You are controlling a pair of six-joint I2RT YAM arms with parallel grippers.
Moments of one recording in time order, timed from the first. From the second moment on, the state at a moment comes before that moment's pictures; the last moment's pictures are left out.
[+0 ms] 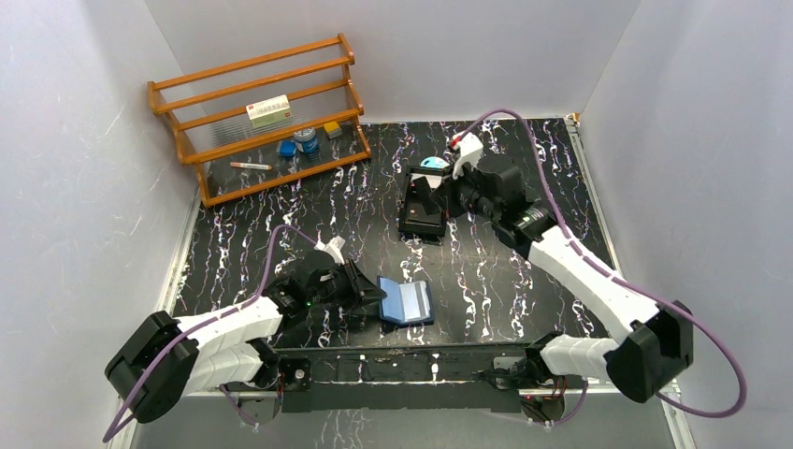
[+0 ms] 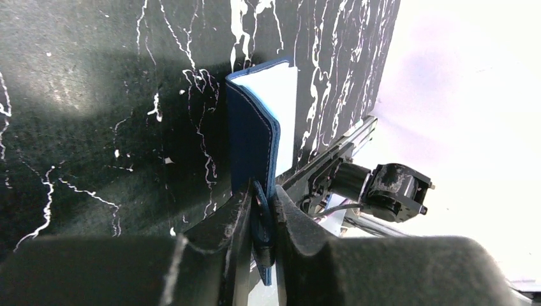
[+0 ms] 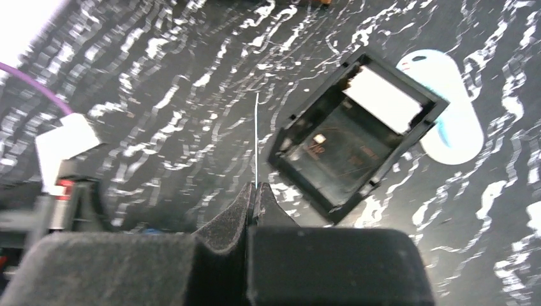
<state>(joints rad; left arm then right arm) -0.75 1.08 0.30 0.21 0.28 -1.19 0.60 1.24 1.07 -0.22 -0.14 0.09</state>
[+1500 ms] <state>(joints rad) -0.74 0.94 0.27 -0.16 0.14 -1.08 0.83 1.32 0.56 -0.06 -0.18 0.94</state>
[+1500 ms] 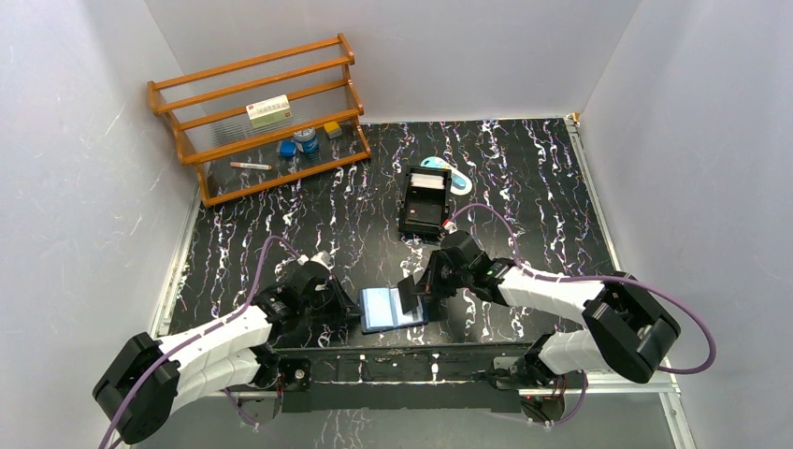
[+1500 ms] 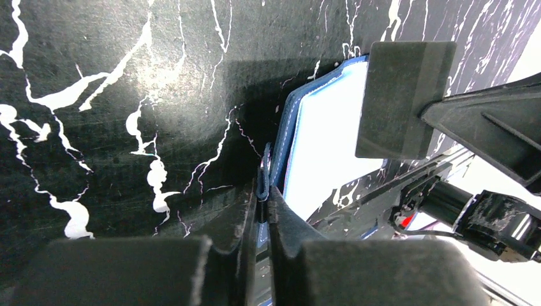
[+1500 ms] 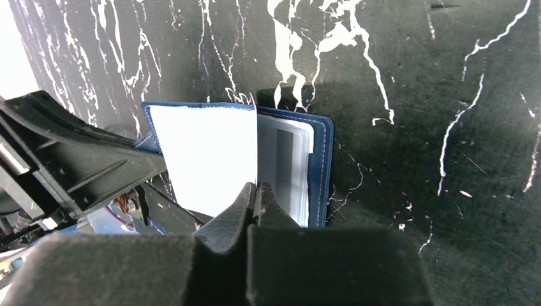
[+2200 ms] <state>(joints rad) -0.73 1.02 0.26 -0.11 0.15 -1.08 0.83 1.26 0.38 0.26 -0.30 0.94</state>
